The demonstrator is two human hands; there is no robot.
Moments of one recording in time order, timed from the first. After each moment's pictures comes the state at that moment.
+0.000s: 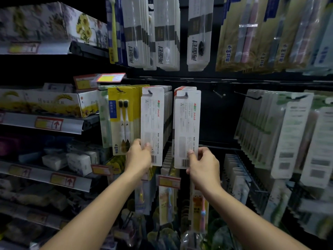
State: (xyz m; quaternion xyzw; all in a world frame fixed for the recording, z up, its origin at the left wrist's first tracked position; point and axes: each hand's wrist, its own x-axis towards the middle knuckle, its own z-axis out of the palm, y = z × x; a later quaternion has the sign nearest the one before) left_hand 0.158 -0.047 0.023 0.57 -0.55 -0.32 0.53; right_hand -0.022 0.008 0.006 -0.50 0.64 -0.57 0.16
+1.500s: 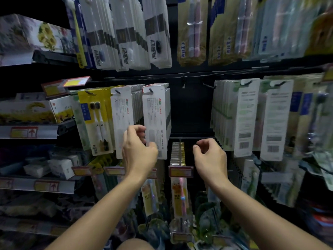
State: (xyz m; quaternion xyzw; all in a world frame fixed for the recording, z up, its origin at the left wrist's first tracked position) left_hand 0.085 0.030 0.044 0.48 -0.61 -0.14 0.61; right_hand -0.097 0.075 0.014 -0.46 0.66 -0.59 0.08
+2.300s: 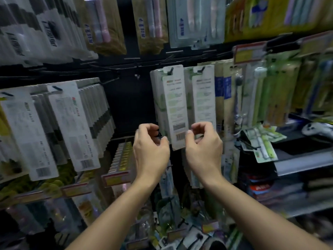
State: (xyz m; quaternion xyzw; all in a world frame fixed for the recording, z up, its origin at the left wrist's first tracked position) left_hand -0.103 0.065 0.022 0.38 -0.69 -0.23 0.57; right_hand -0.219 0.122 0.007 -0.38 0.63 -0.67 -0.10
